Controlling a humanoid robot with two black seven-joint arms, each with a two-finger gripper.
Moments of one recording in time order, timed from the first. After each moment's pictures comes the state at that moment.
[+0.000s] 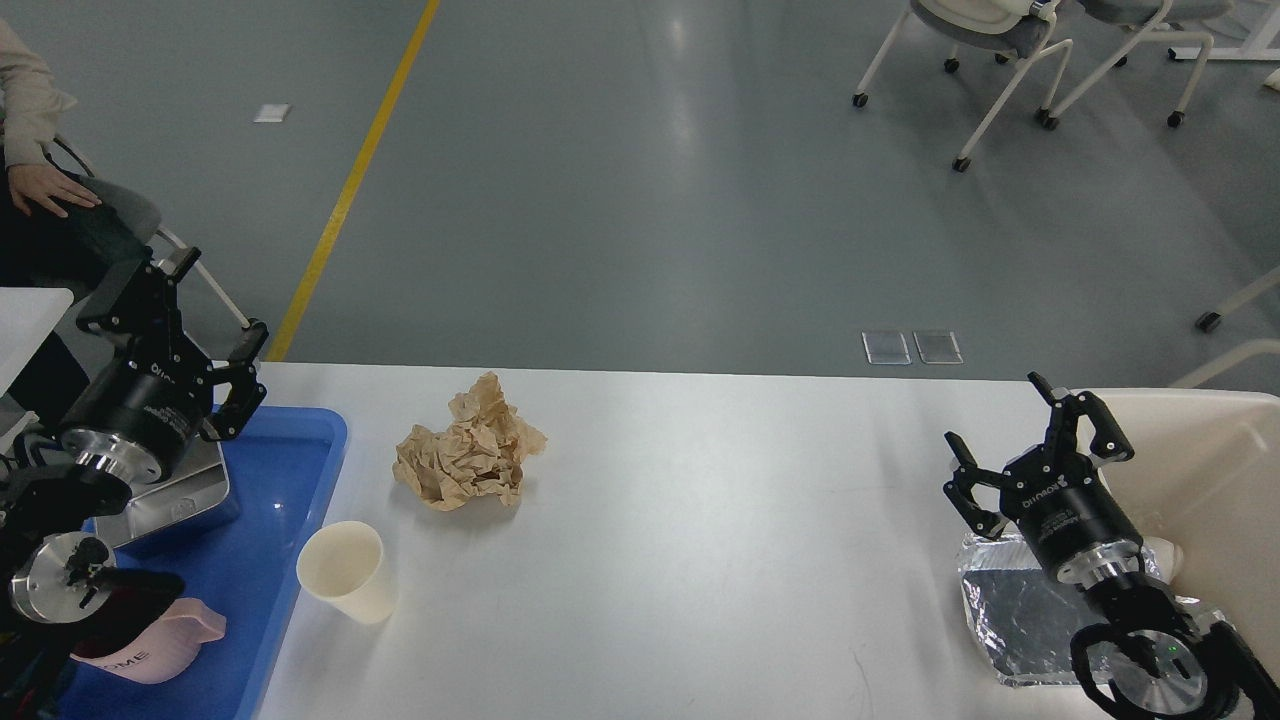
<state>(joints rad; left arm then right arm) -0.07 0.42 -1.35 -1.49 0.46 0.02 -0.06 -0.03 -0.18 1.58 1.33 -0.44 0.32 0.00</state>
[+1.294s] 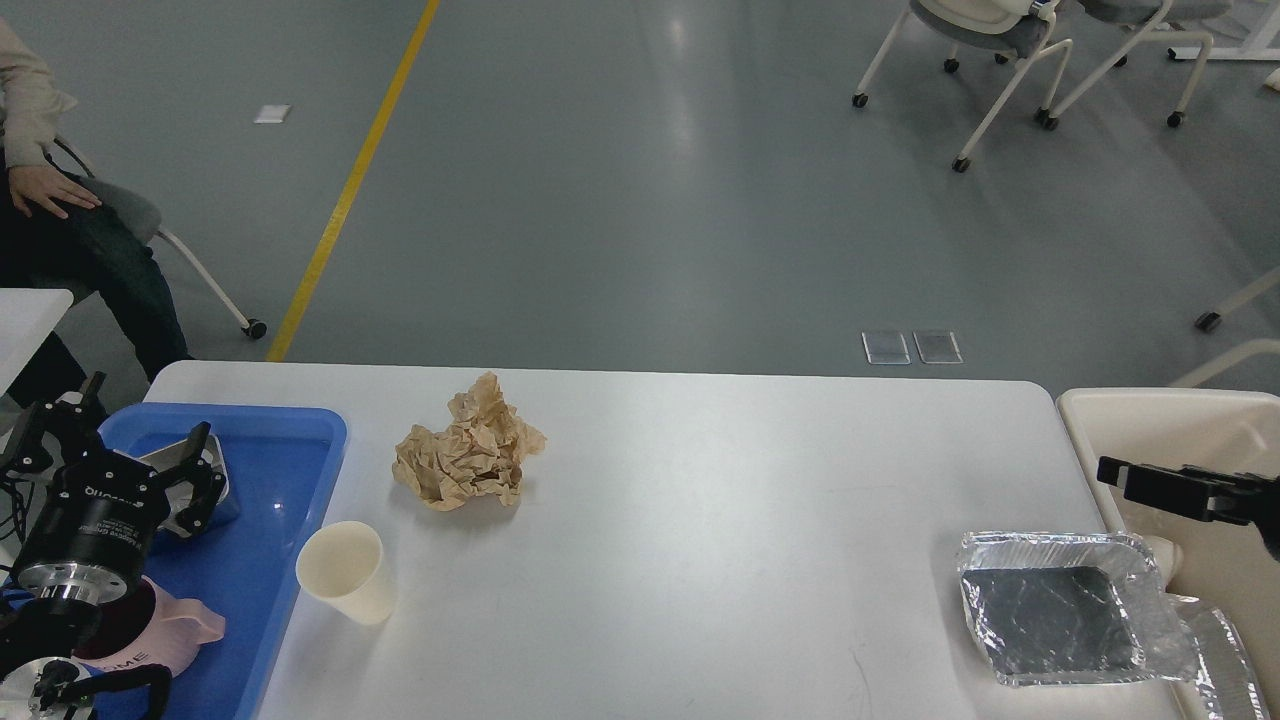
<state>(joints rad) 0.12 0.15 -1.68 -1.40 0.46 -0.19 -0.06 0.03 -1.24 1.04 1.63 -1.40 0.26 0.16</state>
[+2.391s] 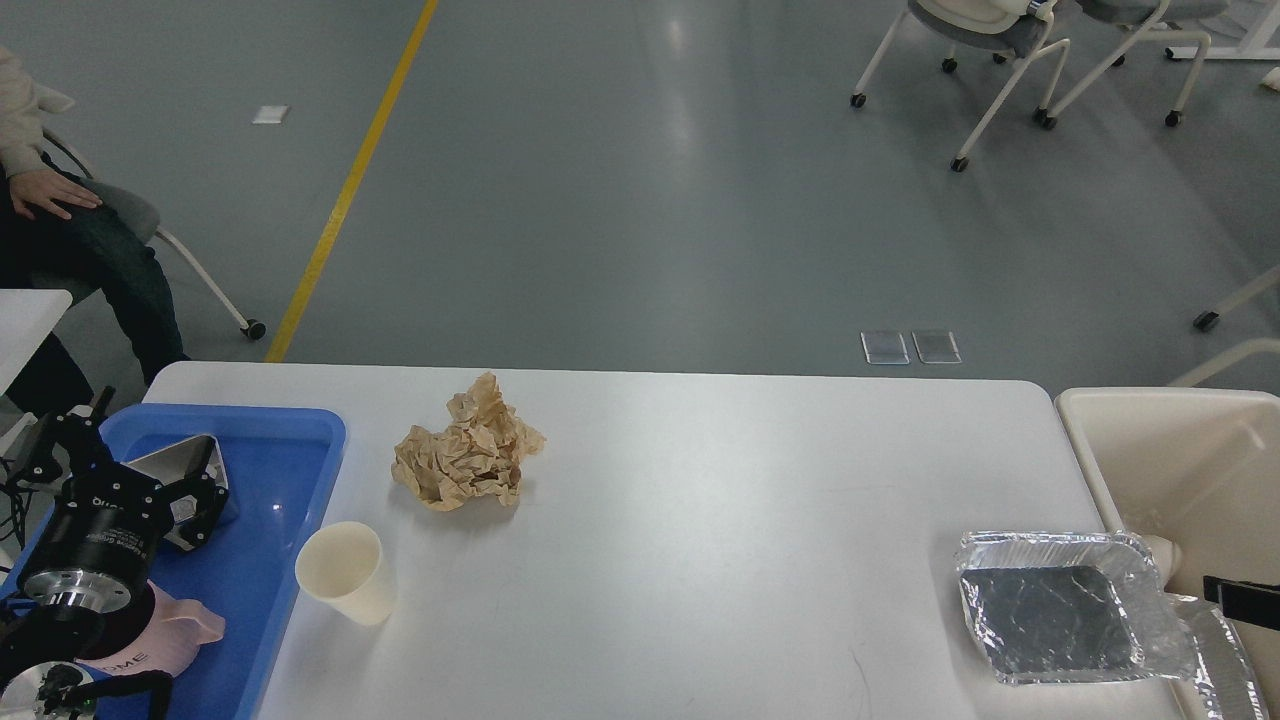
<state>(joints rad) 0.12 0.16 -1.66 -1.37 0.46 -0.18 -0.05 0.07 -1.22 0.77 1.36 -1.51 0.22 0.19</state>
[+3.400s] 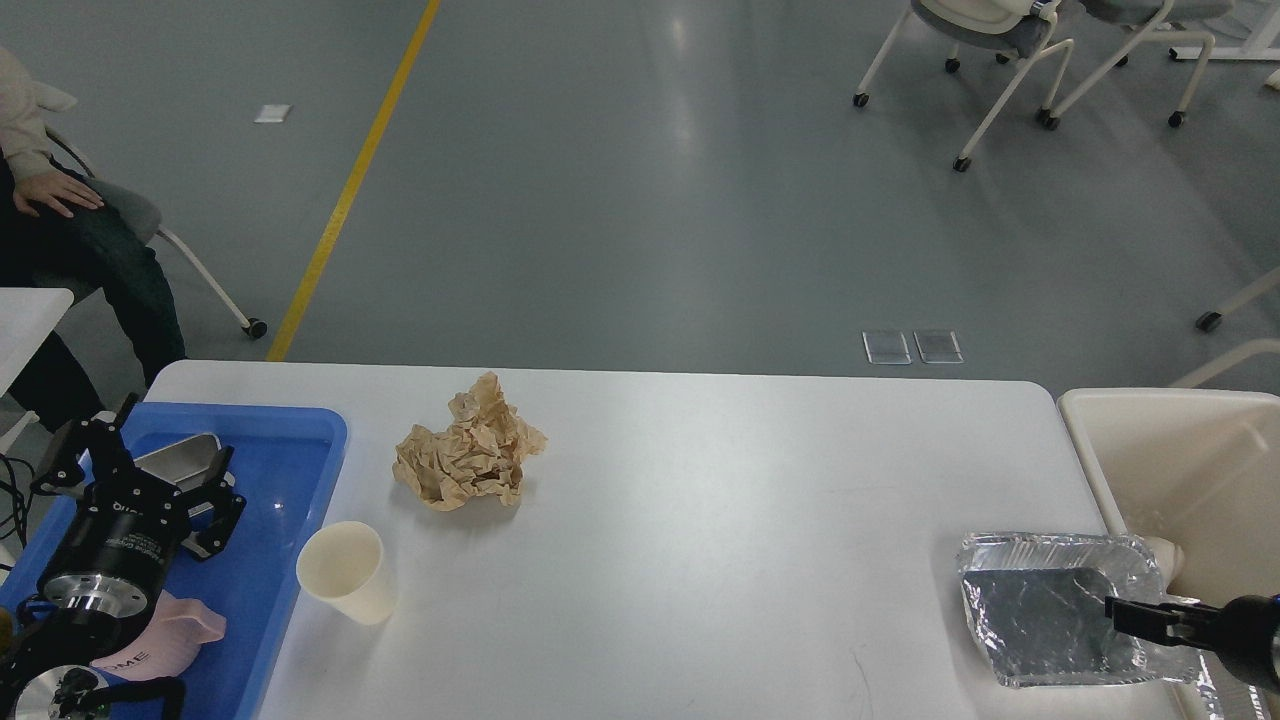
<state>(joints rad) 0.13 0.16 -1.63 -1.37 0.46 -0.18 -0.05 0.32 -0.86 0.42 0.93 -1.53 0.10 0.25</state>
